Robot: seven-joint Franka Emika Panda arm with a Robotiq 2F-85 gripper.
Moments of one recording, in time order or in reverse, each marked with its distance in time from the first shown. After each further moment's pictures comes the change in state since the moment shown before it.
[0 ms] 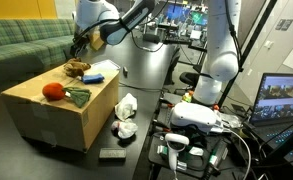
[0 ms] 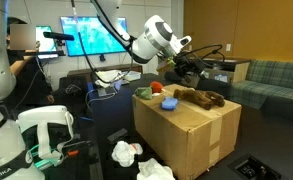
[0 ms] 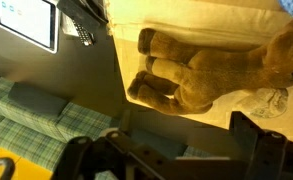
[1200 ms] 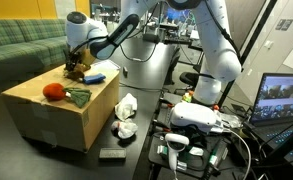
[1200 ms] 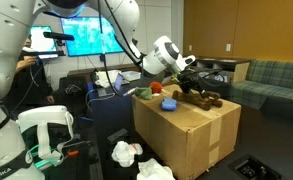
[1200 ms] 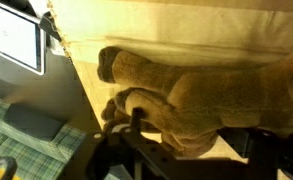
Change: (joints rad) arm 0.119 0.231 -0.103 0.168 0.020 -0.042 0.063
